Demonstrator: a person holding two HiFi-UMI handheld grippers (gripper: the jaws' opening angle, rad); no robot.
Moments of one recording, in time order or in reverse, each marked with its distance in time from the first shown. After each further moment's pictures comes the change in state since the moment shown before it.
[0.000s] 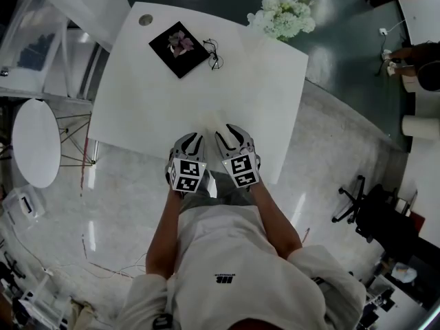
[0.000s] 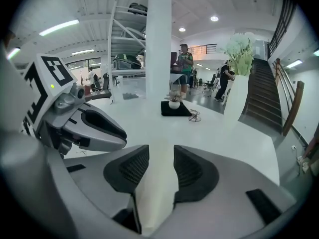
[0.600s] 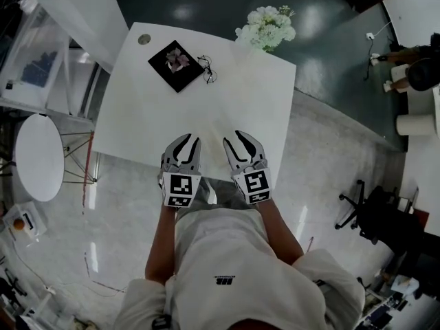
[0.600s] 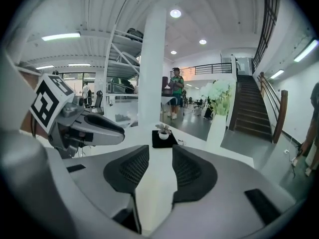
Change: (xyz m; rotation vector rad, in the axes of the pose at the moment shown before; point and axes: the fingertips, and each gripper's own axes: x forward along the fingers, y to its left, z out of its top) left arm -0.084 0.011 0.105 0.115 -0.280 0.047; right arm -0.084 -0.012 0.083 0.019 -0.225 -0.106
